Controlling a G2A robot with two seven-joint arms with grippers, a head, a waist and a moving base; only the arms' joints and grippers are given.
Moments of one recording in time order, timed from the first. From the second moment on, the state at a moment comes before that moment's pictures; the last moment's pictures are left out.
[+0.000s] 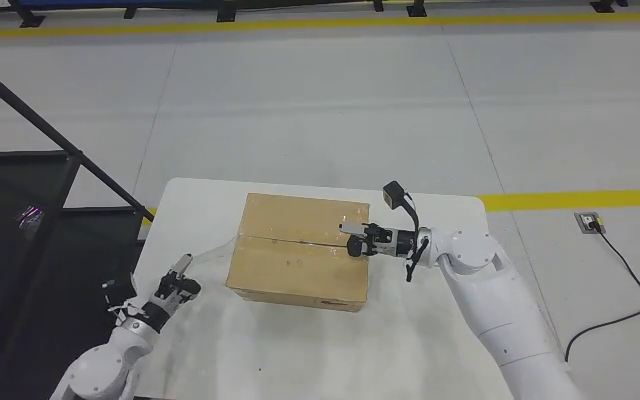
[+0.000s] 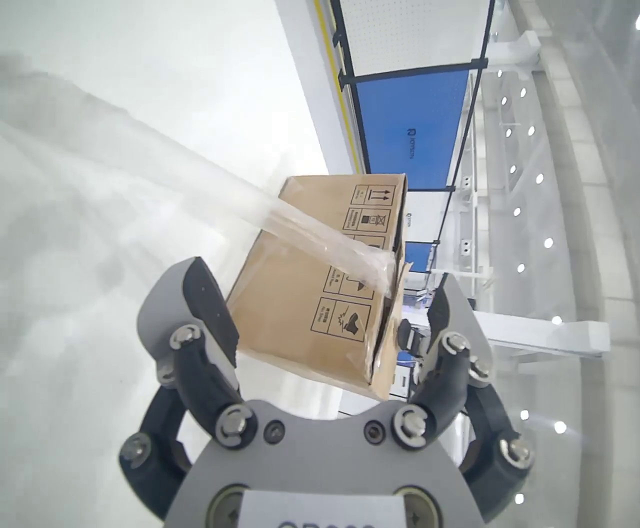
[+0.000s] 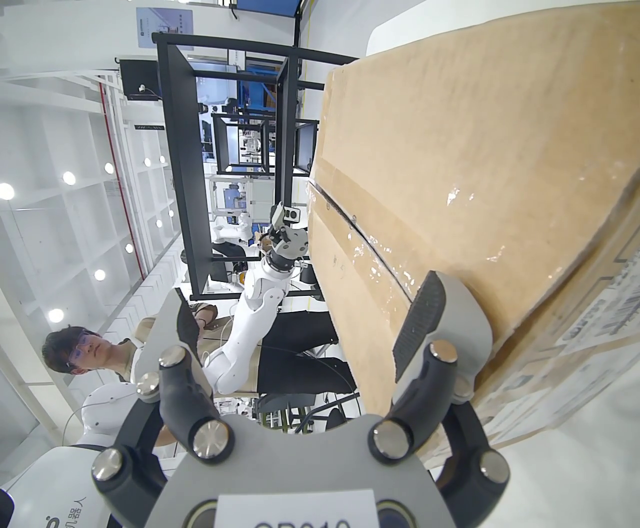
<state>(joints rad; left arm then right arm) 1.35 -1.01 -1.54 -1.46 -0.36 -0.12 -0.36 -0.59 -1.34 1.18 -0.99 0.16 -0.22 1.12</state>
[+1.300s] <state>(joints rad) 1.16 -1.08 -1.49 -1.43 -0.41 -0.30 -0.24 -0.59 -1.34 1.18 -0.99 0.16 -0.22 1.12</state>
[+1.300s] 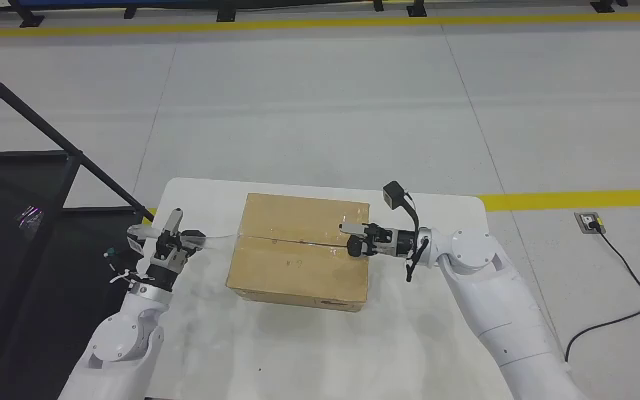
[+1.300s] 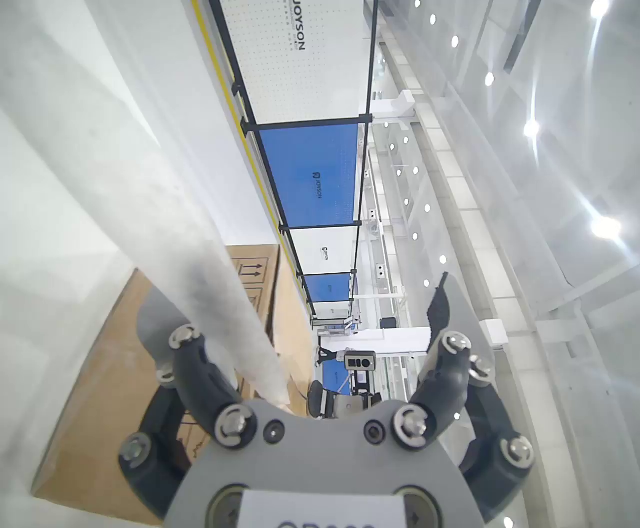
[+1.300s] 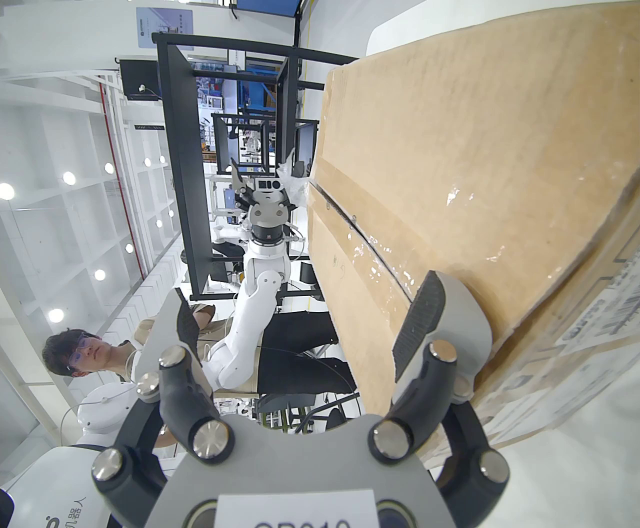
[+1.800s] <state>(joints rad) 1.23 -1.08 -1.53 -1.65 -0.28 -0.25 -0.19 -0.59 -1.34 1.18 -0.99 0.16 -0.22 1.12</state>
